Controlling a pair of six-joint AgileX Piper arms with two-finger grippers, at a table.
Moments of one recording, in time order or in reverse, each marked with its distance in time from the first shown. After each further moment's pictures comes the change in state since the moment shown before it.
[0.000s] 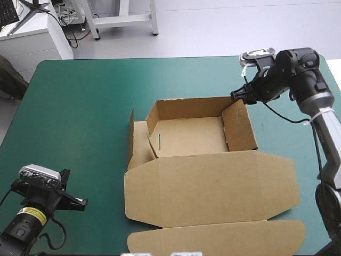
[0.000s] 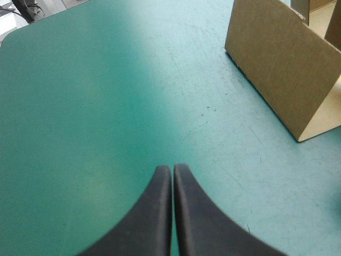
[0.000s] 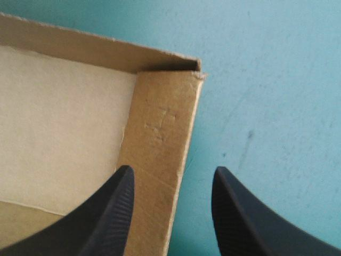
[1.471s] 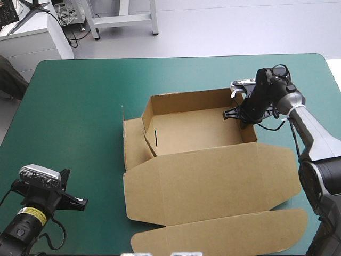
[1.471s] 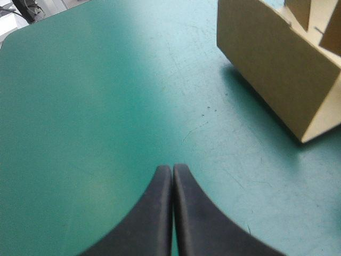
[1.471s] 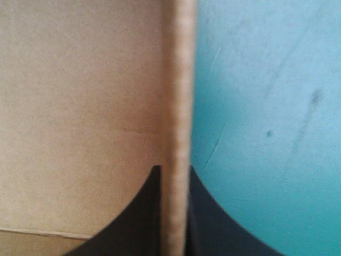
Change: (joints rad) left arm 0.000 0.000 0.000 0.002 -0.001 0.000; right arm 0.000 0.171 0.106 0.041 -0.019 0.067
